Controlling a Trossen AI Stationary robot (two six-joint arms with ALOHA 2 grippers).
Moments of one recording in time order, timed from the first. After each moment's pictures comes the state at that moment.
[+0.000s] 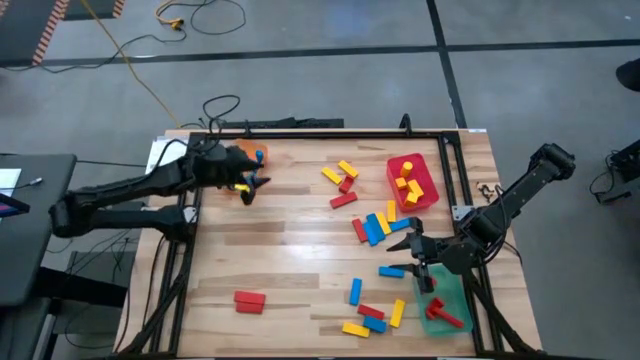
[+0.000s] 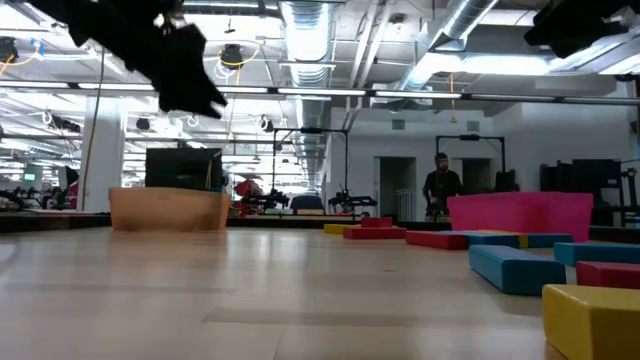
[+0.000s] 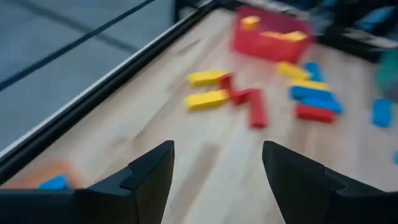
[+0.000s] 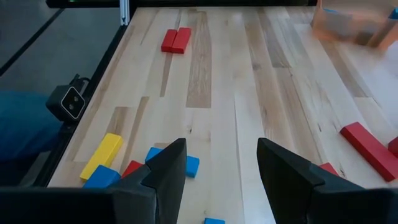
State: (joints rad) left arm 0.41 0.85 0.66 -0.24 0.00 -0.09; right arm 0.70 0.99 0.68 -0.30 0.55 0.41
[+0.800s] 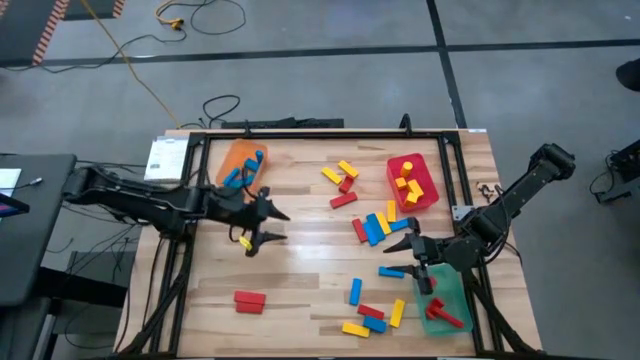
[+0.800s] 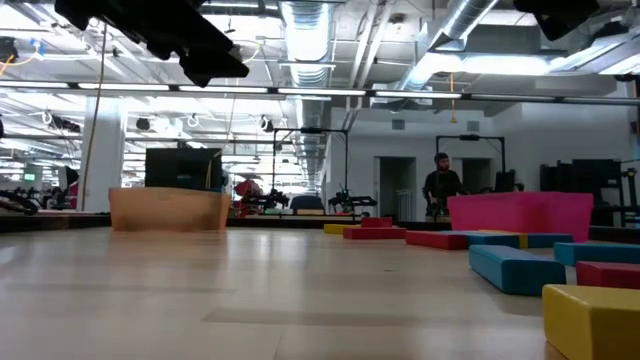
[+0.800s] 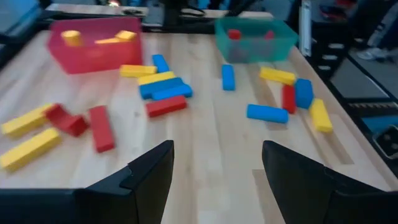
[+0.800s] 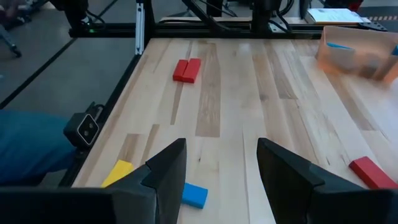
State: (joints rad) left arm -0.10 1.05 0.66 0.01 -0.01 -0.04; right arm 0.70 0.99 0.68 -0.17 0.55 0.32
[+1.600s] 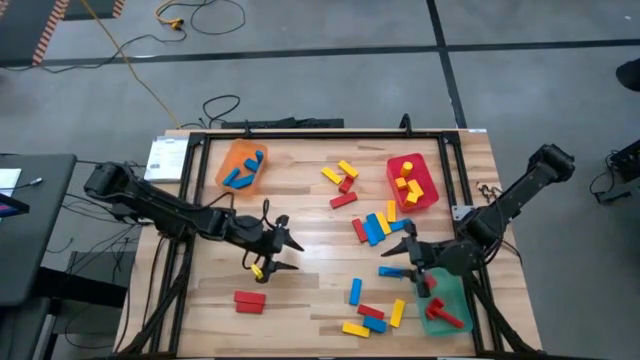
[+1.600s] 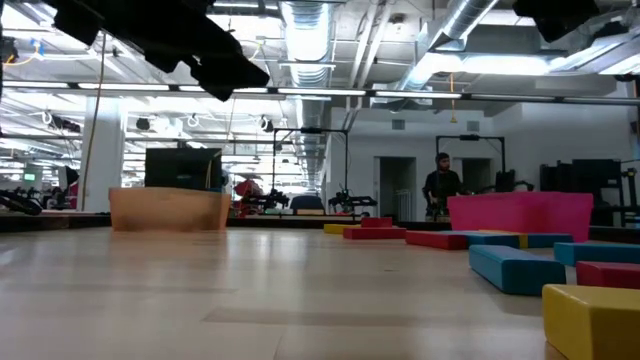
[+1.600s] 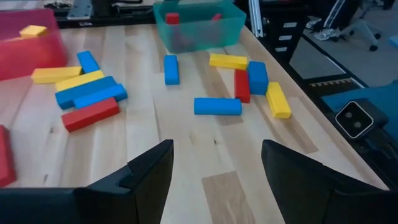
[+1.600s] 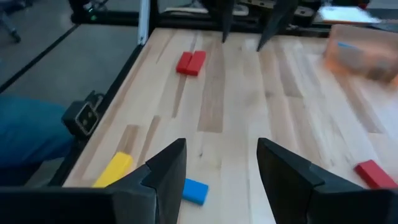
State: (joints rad) left arm -0.27 1.34 0.66 0.29 -0.01 -0.03; right arm 0.70 1.04 0.68 -0.14 0.53 0.29
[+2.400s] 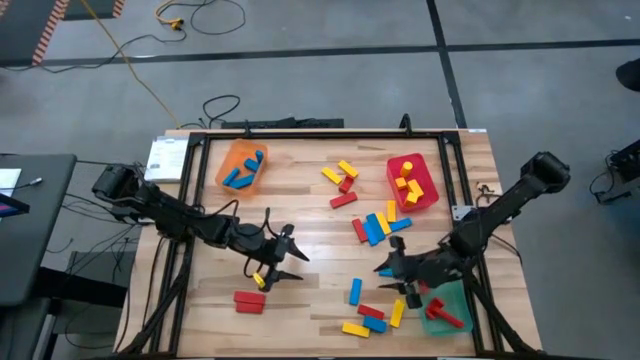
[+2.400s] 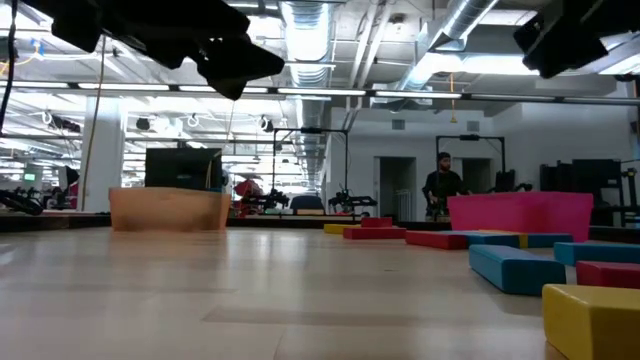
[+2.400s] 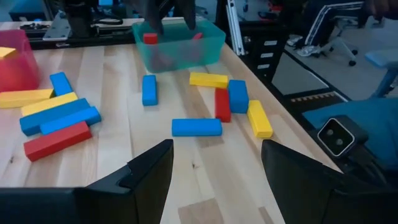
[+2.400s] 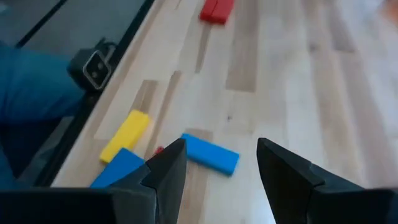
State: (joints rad) left arm -0.32 1.43 0.66 0.47 -0.01 -0.05; right arm 0.66 1.24 0.70 -0.11 0.35 0.33
